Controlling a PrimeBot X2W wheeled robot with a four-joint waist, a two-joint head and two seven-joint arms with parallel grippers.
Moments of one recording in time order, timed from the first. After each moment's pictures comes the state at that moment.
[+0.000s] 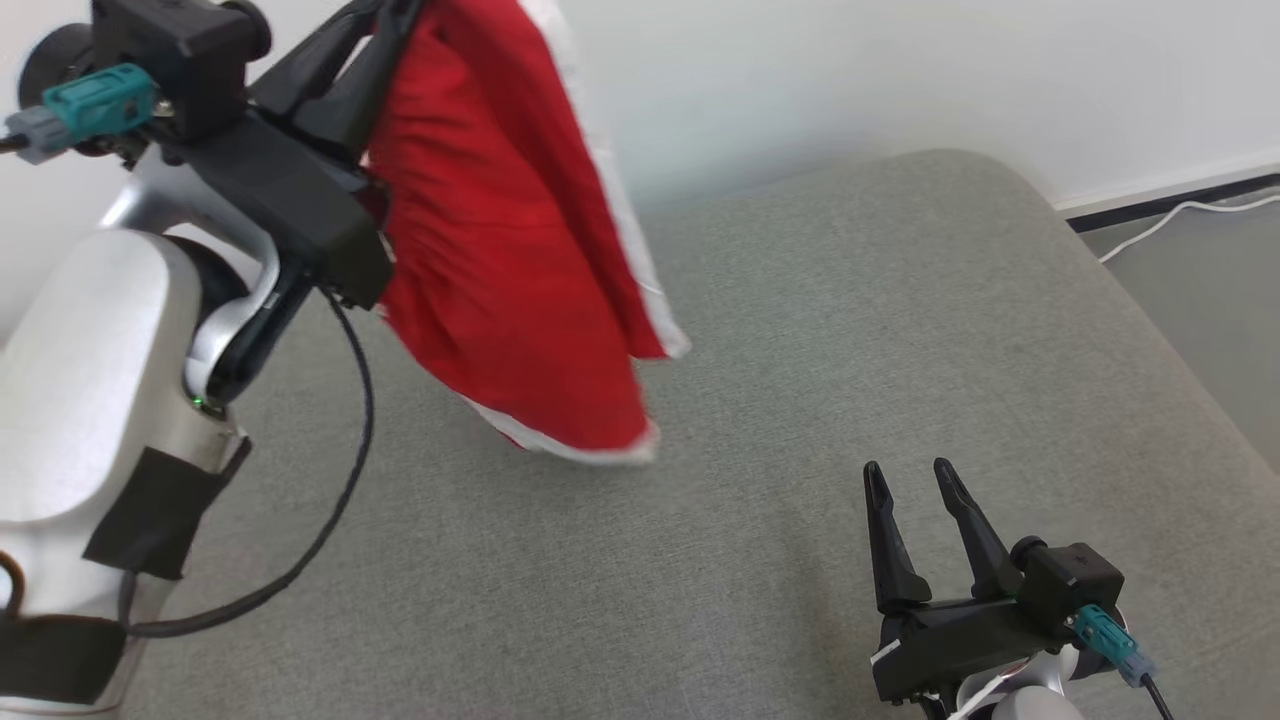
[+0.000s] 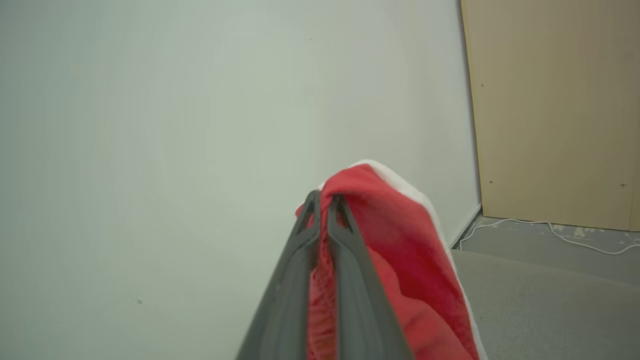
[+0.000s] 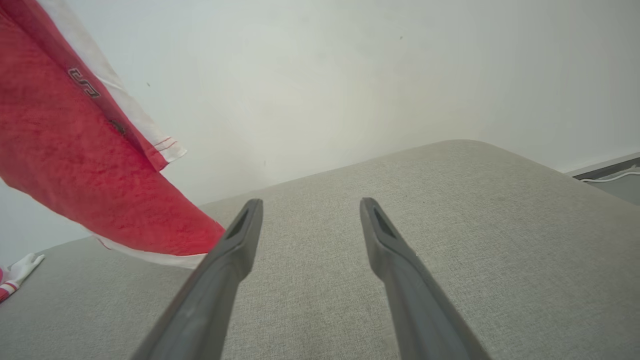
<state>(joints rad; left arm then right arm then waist) -1.04 0.36 -0.45 0.15 -0.45 -0.12 0.13 -0.19 -0.05 0.25 0.23 0.23 0.13 -0.26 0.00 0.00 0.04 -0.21</state>
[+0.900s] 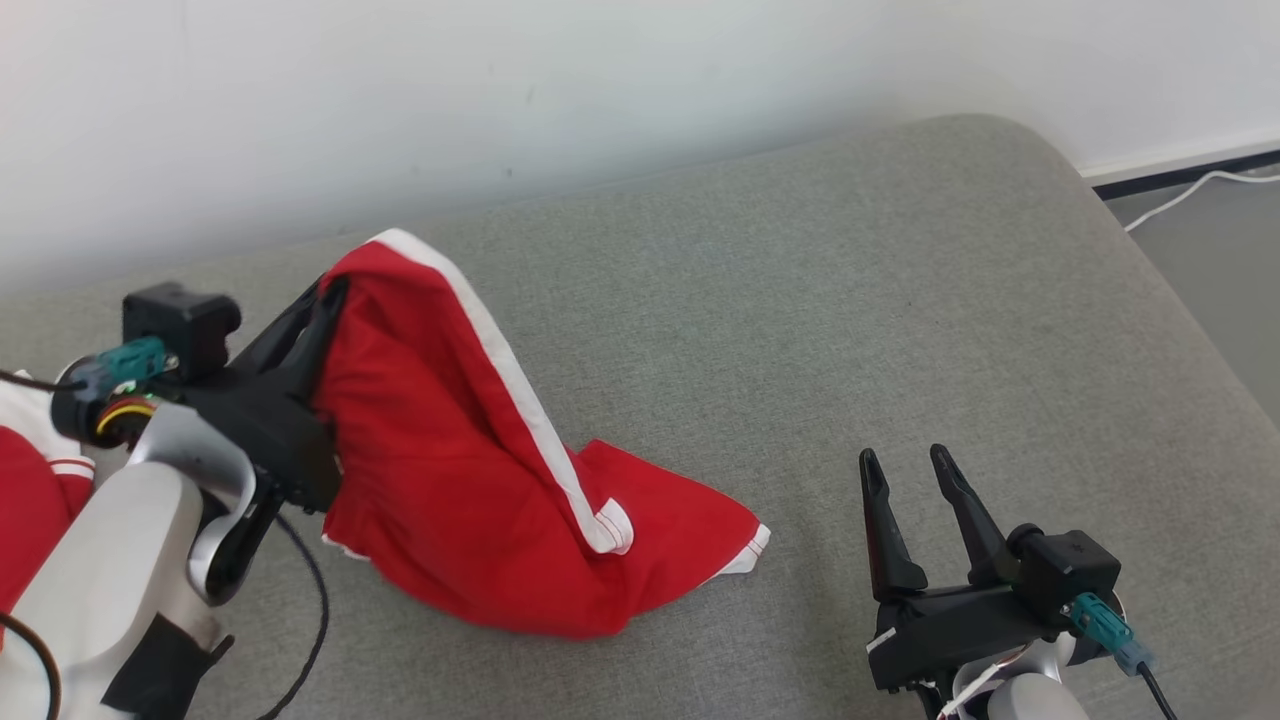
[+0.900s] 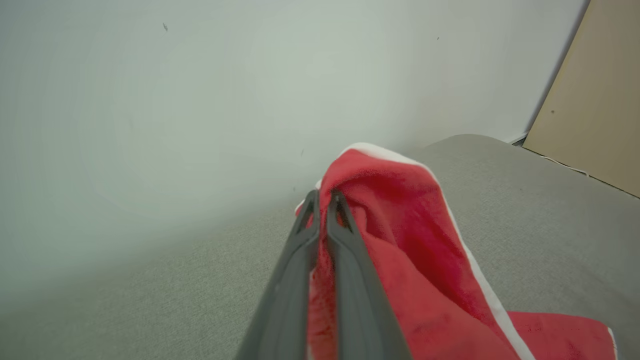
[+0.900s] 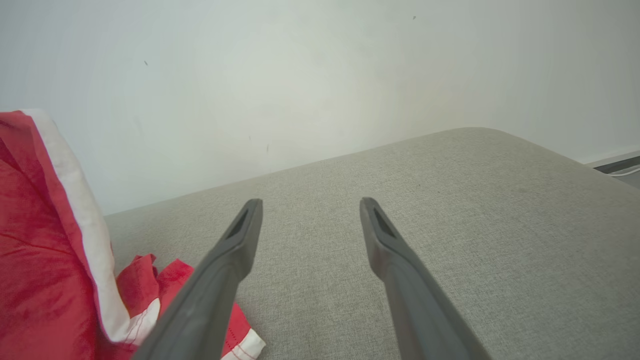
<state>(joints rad) -0.76 0.39 -0.45 0.35 -0.52 -0.06 0.03 -0.21 -0.05 0.26 0.23 0.22 0.13 -0.26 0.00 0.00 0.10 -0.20</state>
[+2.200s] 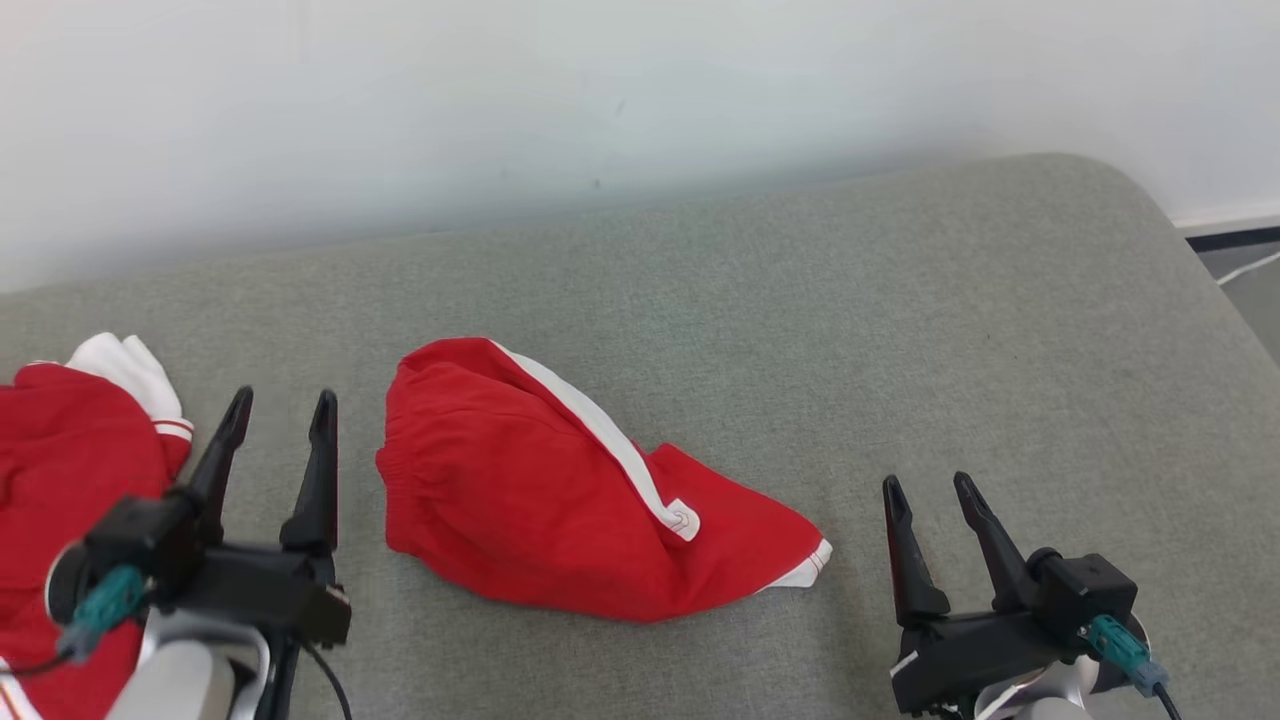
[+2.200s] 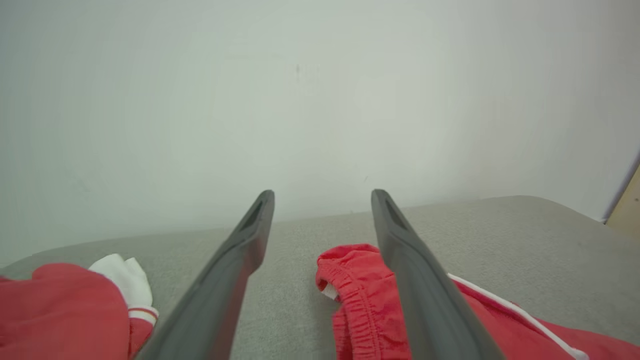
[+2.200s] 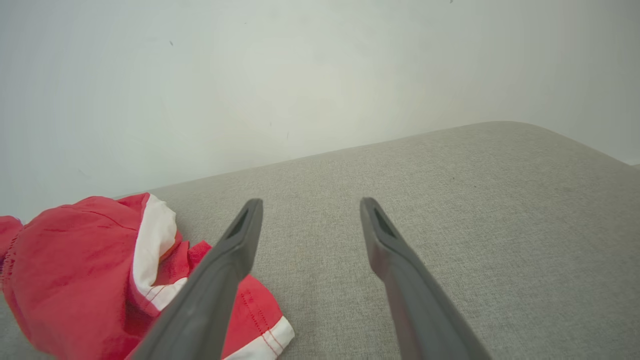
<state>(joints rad) -0.43 0.32 -0.28 0.20 -0.43 0.07 -0.26 -0.18 -0.07 0.23 0.24 0.21 0.13 -0.26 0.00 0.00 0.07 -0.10</state>
